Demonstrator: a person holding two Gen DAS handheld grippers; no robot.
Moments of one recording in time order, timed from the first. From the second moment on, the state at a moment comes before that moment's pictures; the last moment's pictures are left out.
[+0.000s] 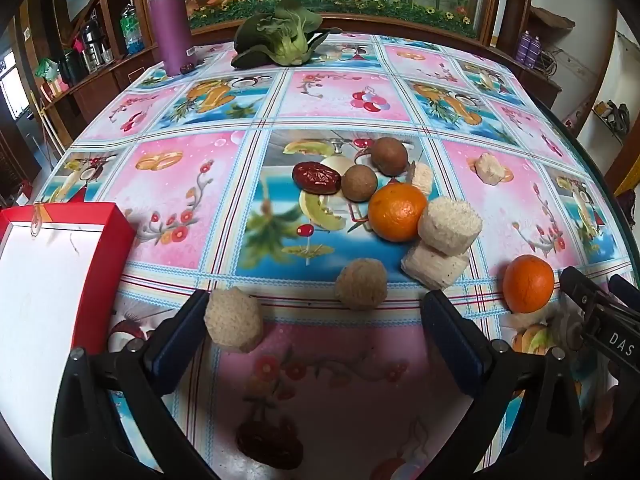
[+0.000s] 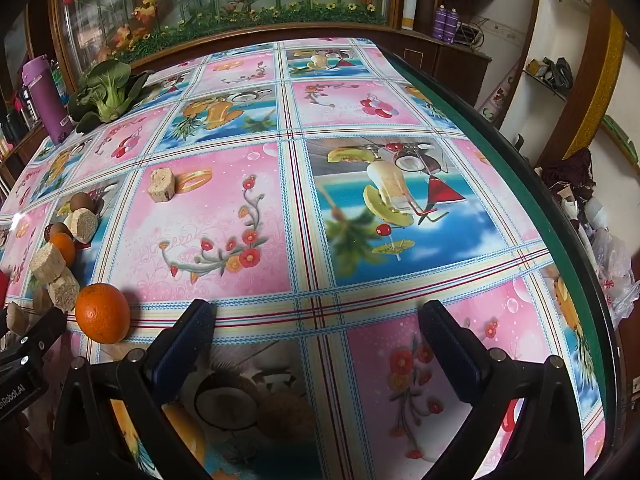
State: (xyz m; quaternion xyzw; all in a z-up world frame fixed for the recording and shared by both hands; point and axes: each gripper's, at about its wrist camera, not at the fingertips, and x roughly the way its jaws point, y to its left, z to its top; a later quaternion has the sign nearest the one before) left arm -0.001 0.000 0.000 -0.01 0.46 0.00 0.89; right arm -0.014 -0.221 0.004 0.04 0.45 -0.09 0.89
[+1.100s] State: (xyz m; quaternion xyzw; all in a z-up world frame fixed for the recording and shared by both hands) left arm -0.095 0.076 0.063 0.02 0.40 0.03 0.91; right arm -0.082 -0.150 0.071 -0.03 0.36 0.10 0.93
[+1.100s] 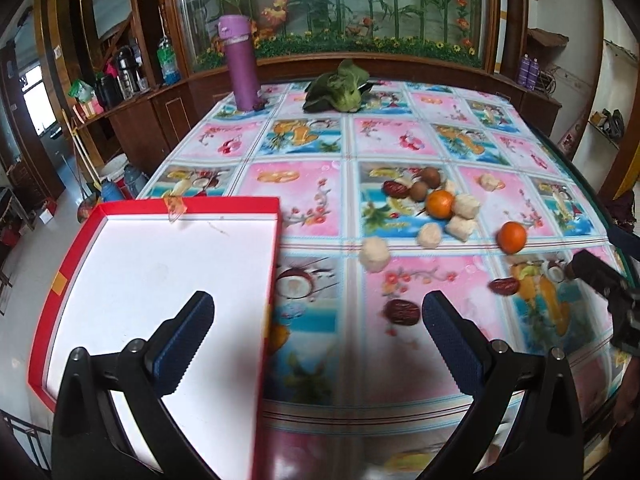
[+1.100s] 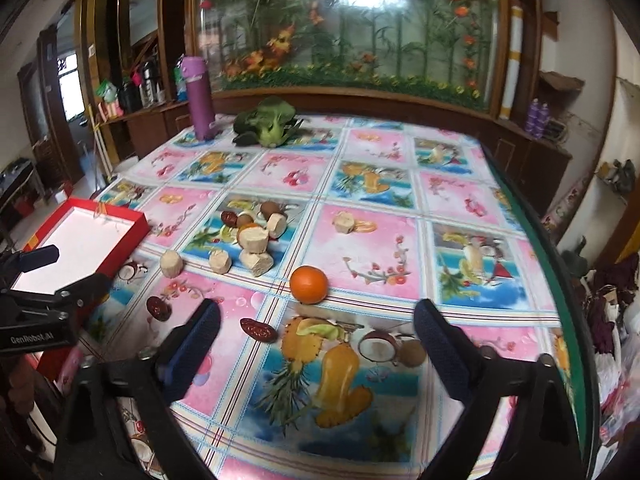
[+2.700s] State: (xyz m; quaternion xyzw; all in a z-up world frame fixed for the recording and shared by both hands) left arm 0.075 -0.037 0.021 0.10 0.50 -0.23 0.83; right arm -0.006 -0.161 0.019 0.07 0.46 0.18 0.87
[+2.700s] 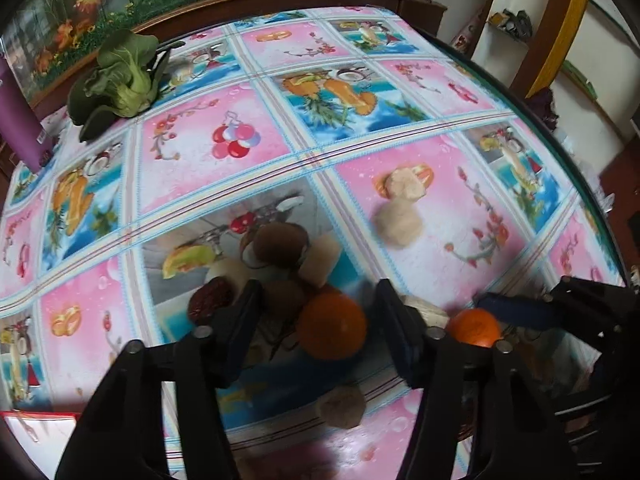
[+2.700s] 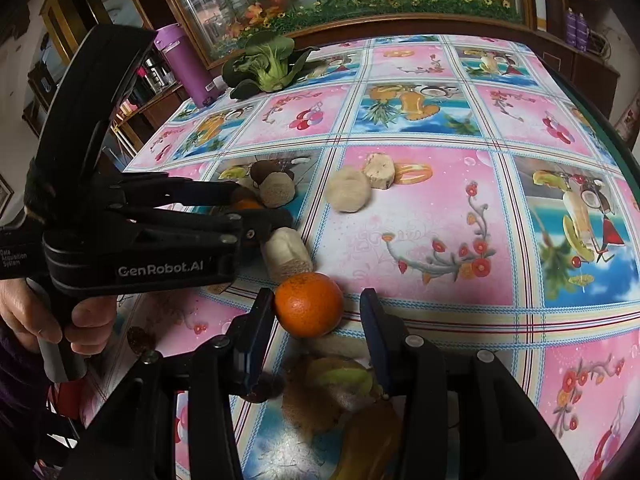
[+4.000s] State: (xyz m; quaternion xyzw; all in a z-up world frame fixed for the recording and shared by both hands) left arm -0.039 0.082 0.083 -0.01 0.44 -0.12 0.89; right arm -0.043 -0.104 0.052 0.07 0.41 0.28 0.87
